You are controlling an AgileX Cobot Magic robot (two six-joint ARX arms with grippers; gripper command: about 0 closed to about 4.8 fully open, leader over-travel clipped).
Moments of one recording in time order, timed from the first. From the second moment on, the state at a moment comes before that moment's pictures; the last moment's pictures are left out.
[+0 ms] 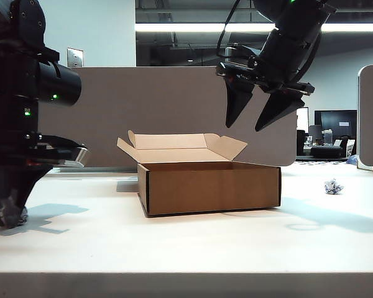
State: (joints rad) left arm -0.30 1.78 1.20 -0.95 -0.05 0.12; right arm 0.39 1.72 1.38 -0.50 -0.06 0.05
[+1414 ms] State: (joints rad) left arm -0.44 1.83 1.54 -0.56 0.33 0.01; right arm 0.05 1.73 1.38 -0.28 0.07 0.00
